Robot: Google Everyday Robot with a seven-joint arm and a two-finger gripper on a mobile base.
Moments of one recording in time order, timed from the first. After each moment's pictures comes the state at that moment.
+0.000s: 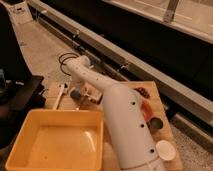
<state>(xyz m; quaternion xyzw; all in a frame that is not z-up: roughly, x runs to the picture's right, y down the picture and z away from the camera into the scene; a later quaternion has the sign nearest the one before) -0.186 0.017 0.984 -0.19 -0.26 -0.50 0.80</state>
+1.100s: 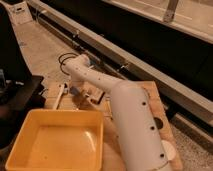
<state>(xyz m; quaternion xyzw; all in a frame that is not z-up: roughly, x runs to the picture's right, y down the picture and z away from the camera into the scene) -0.188 -0.016 0.942 -0.12 -0.23 -0.51 0.82</state>
